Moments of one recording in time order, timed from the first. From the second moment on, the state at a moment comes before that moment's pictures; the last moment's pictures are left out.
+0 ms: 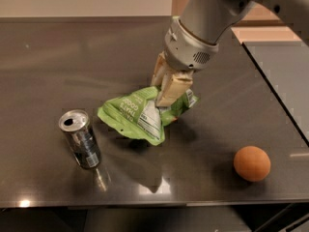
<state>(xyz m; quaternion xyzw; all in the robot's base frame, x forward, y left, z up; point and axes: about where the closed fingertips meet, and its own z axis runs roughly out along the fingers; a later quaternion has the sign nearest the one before) 0.480 -0.019 0.926 -0.79 0.57 0.12 0.18</state>
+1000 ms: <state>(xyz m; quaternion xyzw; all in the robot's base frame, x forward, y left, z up) 0.458 0.006 0.905 -0.80 0.56 0.17 0.15</state>
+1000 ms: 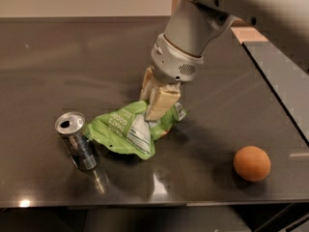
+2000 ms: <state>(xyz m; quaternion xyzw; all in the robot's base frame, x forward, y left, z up) 0.459 0.009 0.902 -0.80 0.56 0.16 0.15</state>
